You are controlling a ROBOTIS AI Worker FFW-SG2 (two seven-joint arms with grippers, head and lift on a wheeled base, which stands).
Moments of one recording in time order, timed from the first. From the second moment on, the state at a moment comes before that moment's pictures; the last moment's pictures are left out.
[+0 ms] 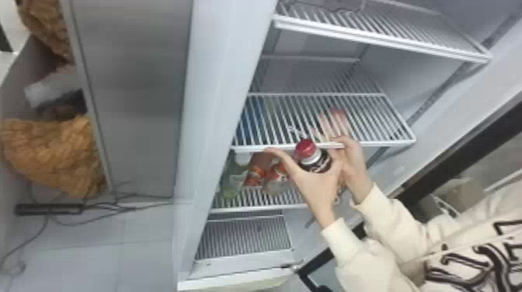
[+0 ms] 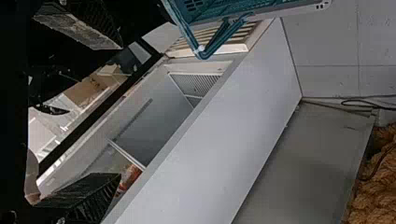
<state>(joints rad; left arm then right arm) 0.31 0.10 0.70 -0.90 0.64 1.31 -0.85 0.31 -0.22 -0.43 -0.65 -1.24 0.39 0.88</state>
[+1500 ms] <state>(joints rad) 0.31 0.10 0.70 -0.90 0.64 1.31 -0.85 0.31 -0.22 -0.43 -0.65 -1.24 0.39 0.88</state>
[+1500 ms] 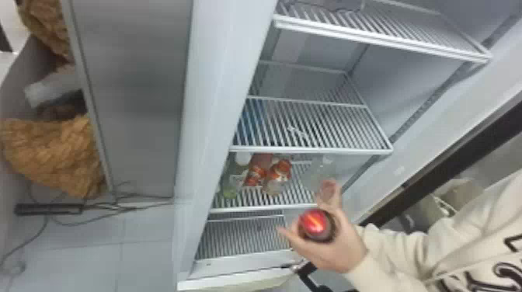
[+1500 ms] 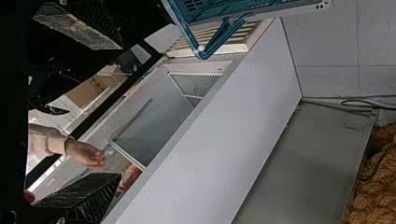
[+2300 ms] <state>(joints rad) 0.31 0.10 0.70 -0.90 0.64 1.31 -0.85 0.31 -0.22 -0.43 -0.65 -1.24 0.39 0.88</state>
